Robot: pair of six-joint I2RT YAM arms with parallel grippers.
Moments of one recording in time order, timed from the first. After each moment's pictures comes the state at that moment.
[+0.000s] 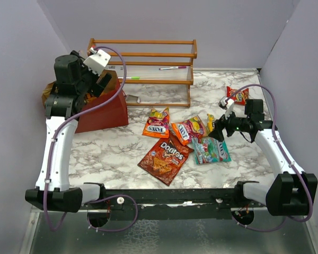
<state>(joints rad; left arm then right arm) -0.07 1.27 1.61 -0.70 -0.03 0.62 -0.01 1.19 0.85 -0.54 -0.74 -0.54</state>
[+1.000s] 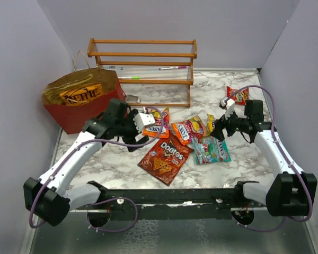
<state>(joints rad) -0.46 1.11 1.07 -0.82 0.43 0.60 -0.01 1.19 0.82 -0.49 -0.65 -0.53</state>
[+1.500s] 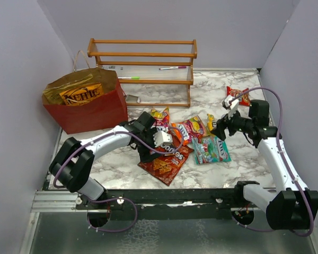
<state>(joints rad) -0.68 1.49 0.92 -0.63 0.37 0.63 -0.01 1.06 0.82 -0.48 -0.68 -0.52</state>
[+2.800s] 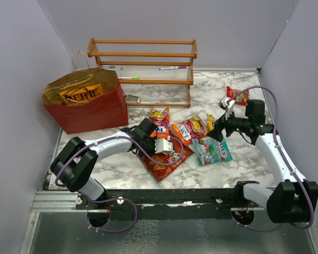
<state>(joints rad) -0.71 1.53 0.81 -0.42 0.31 0.78 0.01 1.11 0.82 -0.48 -0.80 -0.51</state>
